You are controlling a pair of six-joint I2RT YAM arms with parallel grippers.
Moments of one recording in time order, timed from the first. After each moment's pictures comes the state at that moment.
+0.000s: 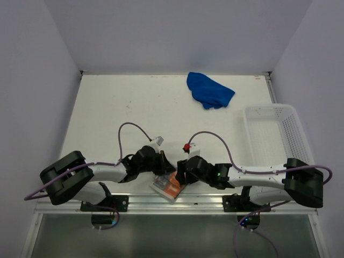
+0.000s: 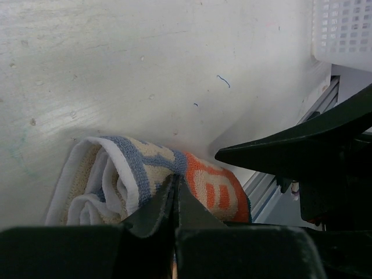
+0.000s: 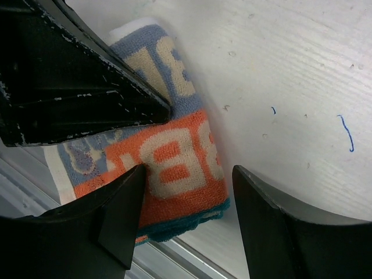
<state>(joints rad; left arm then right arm) -0.92 1.38 0.32 0.46 0.15 -0.99 1.22 1.22 0.49 -0.08 0.28 0.80</state>
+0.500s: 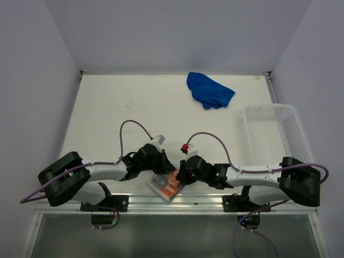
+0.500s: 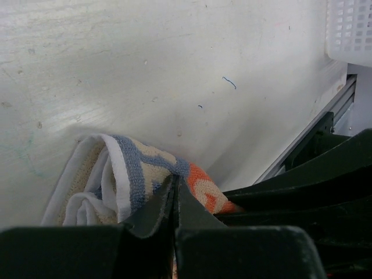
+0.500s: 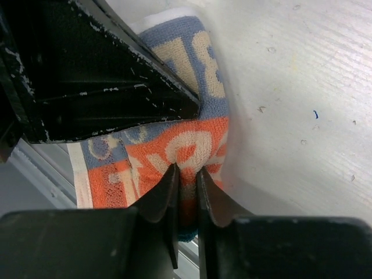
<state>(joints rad) -0.92 1.36 0.36 0.36 0.13 -0.96 1.21 1.26 0.46 0.04 0.17 0.83</state>
